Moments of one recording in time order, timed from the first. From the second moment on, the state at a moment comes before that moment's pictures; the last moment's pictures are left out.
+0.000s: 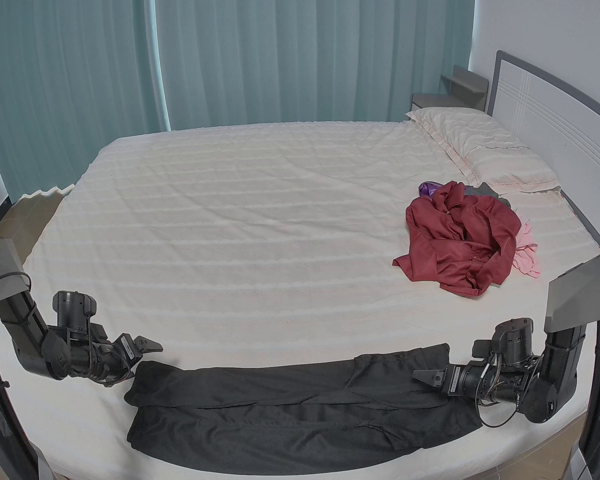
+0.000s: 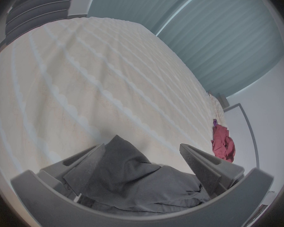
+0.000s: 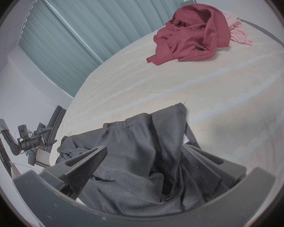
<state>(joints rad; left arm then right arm) 0.12 2.09 -0.48 -0.71 -0.33 -0.61 0.27 2.27 -0.22 -1.37 0.20 0.44</state>
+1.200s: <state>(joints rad) 0.15 2.16 -0.55 -0.67 -0.31 -0.49 0.28 2.28 -0.23 -1.37 0.20 0.44</state>
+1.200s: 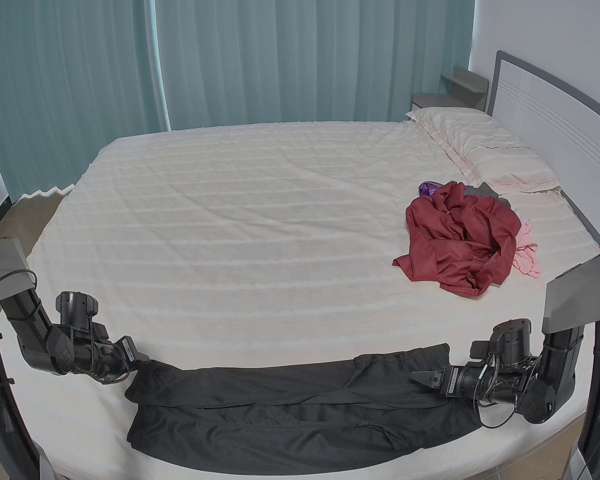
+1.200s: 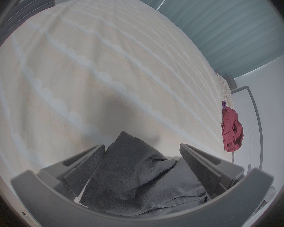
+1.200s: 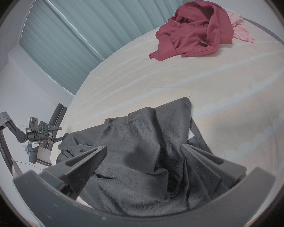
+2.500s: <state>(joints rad) 0.17 2.18 -0.65 -0.66 -0.29 -0.67 0.28 2.29 -0.23 -1.39 0.20 0.44</state>
